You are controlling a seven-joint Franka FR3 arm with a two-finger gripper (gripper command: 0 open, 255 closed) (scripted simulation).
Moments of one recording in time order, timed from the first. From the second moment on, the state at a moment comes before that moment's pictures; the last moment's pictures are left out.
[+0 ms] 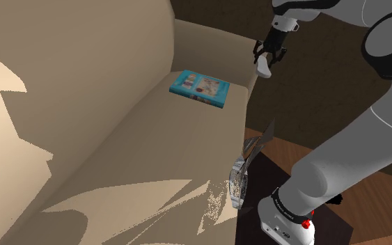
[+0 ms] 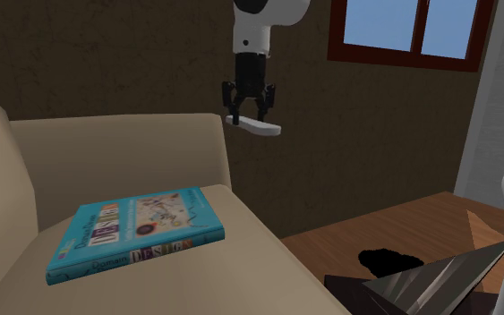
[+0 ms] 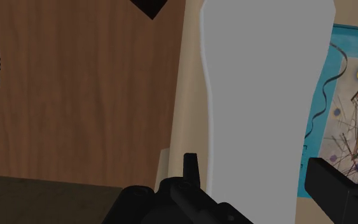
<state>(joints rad) -0.29 -0.05 -0.28 -1.80 0.02 1.78 0.32</state>
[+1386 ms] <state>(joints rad) -0.30 0.02 -0.29 -1.43 0.03 1.47 0.31</state>
